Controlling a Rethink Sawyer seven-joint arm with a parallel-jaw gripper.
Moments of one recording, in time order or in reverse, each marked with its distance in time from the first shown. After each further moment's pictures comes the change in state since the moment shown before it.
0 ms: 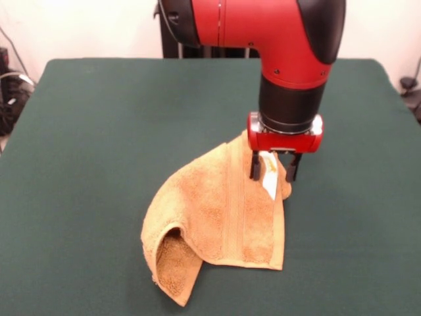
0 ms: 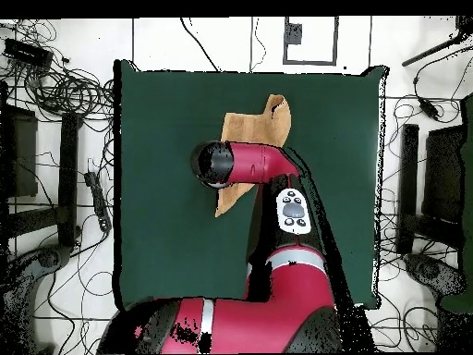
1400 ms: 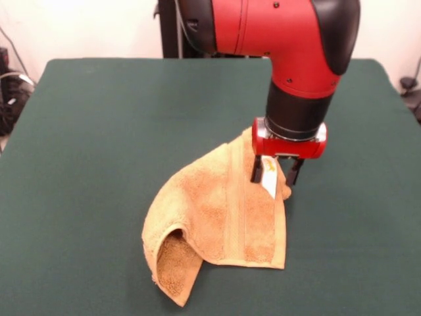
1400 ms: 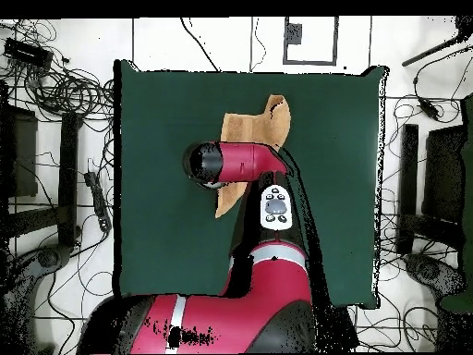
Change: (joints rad) arm 0.065 0.044 -0.064 -0.052 0.001 0.016 0.000
